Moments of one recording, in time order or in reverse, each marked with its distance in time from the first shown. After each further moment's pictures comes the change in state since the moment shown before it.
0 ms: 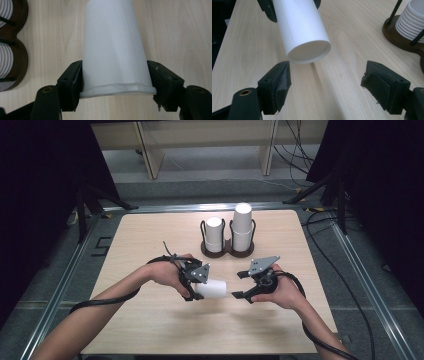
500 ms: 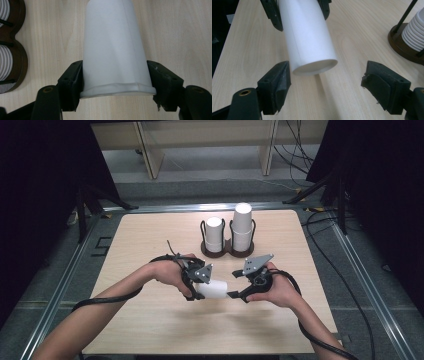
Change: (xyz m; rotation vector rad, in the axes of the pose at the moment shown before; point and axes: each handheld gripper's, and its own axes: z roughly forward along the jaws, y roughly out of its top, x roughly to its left) left arm 0.002 0.007 0.002 0.026 -0.009 0.014; right arm 0.004 0.015 0.007 0.023 0.011 -0.044
